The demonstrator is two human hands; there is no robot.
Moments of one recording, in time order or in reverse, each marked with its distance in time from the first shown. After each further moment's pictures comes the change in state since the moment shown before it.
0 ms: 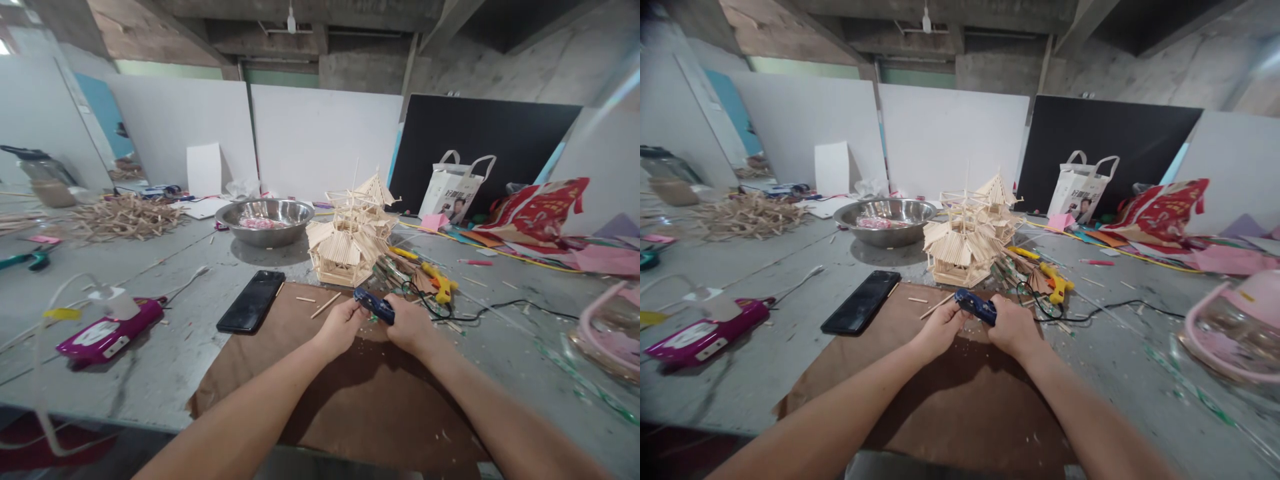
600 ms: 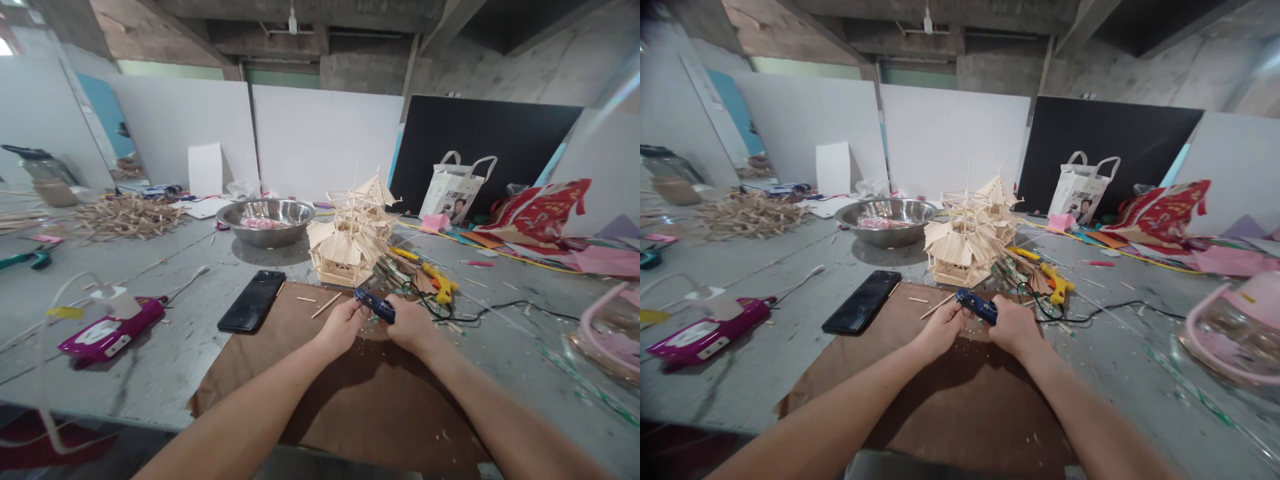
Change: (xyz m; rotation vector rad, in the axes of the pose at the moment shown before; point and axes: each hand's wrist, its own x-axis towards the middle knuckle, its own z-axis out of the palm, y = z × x) left_hand 0.000 -0.002 0.004 -0.083 0.040 -0.064; right_hand 0.002 0.001 0.001 -0.061 -0.007 0.002
